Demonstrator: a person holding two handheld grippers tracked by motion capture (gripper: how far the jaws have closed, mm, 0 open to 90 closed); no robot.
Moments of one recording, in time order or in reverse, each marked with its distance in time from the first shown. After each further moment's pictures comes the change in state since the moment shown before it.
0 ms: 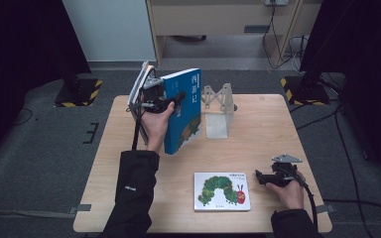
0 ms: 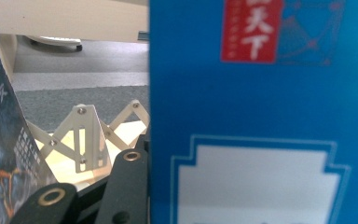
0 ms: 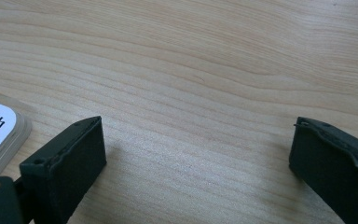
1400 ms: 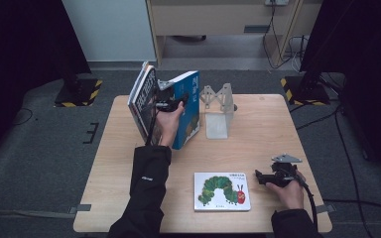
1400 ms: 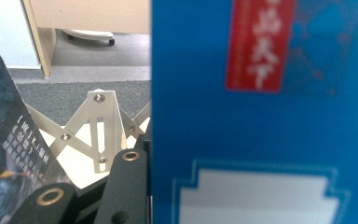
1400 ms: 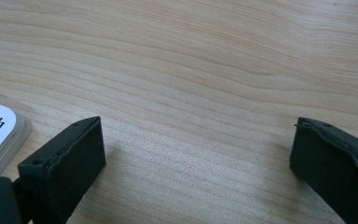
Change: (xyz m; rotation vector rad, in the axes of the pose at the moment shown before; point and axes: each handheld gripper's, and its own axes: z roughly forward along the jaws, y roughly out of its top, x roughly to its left) left arm 0.011 -0.028 0.057 0.017 0.136 0.010; right arm 0.000 0.000 0.000 0.005 0.000 -0.001
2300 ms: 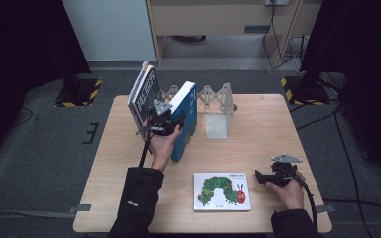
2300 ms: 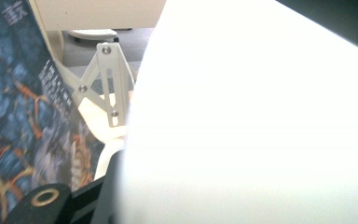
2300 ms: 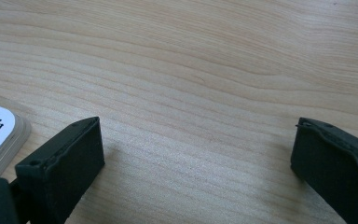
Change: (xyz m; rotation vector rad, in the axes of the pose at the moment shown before) left arm -0.012 -0.048 -0.058 0.019 0.022 0.104; right arm 0.001 0.000 0.001 -0.004 -0.008 0.003
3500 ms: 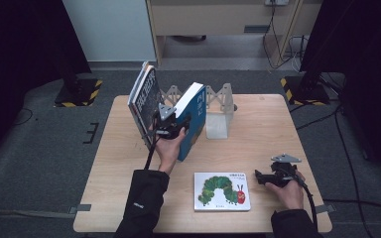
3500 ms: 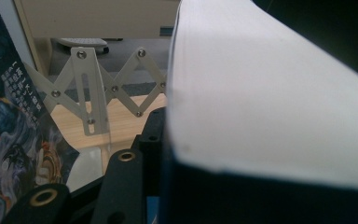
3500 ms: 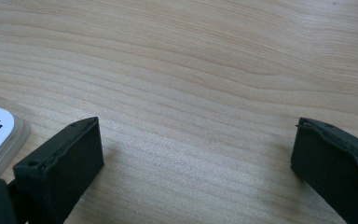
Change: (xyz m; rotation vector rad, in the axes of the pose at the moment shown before) left arm -0.017 -0.005 0.010 -0.061 -0.041 -0.036; right arm 0.001 0.000 0.000 0.001 -0.005 0.003
